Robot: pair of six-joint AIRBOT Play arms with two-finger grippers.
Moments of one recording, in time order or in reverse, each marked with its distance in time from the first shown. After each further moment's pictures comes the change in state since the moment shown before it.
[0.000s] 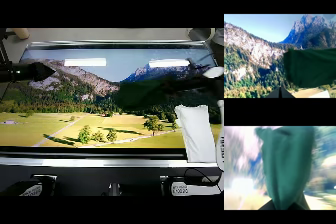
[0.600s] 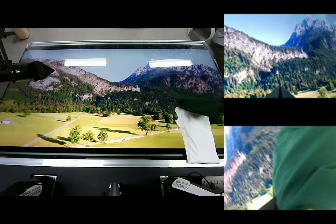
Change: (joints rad) left arm 0.000 0.000 0.000 0.000 0.016 0.020; right arm -0.564 0.165 0.039 -0.135 0.303 0.079
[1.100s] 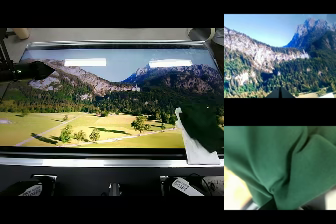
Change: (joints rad) left arm 0.000 -0.014 -0.002 0.000 0.019 0.026; right arm -0.046 0.114 -0.243 -0.477 0.238 0.071
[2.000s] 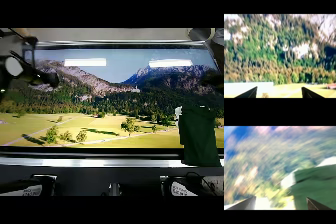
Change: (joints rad) left arm -0.167 -0.233 0.131 0.689 -0.187 -0.320; right arm 0.618 -0.072 0.317 -0.037 -0.427 -0.042
